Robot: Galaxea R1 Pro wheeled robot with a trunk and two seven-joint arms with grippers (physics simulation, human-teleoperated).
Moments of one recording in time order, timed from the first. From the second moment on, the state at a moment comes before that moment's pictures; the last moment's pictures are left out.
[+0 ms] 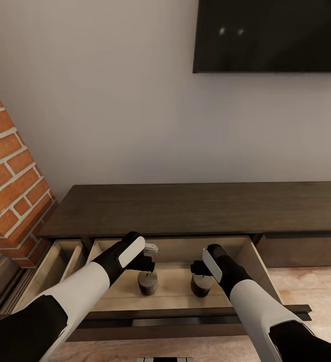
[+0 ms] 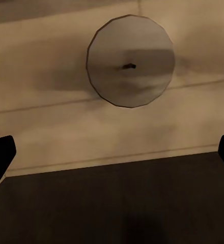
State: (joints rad) left arm -0.97 -0.11 -0.69 -0.54 1.02 0.97 0.60; right arm -0.84 0.11 0.16 -0.52 -0.36 0.83 -0.33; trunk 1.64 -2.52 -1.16
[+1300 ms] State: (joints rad) left arm -0.97 -0.11 -0.69 -0.53 1.03 0.98 0.60; right arm -0.84 0.11 0.16 -0.52 -0.37 0.84 -0.33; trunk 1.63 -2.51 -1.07
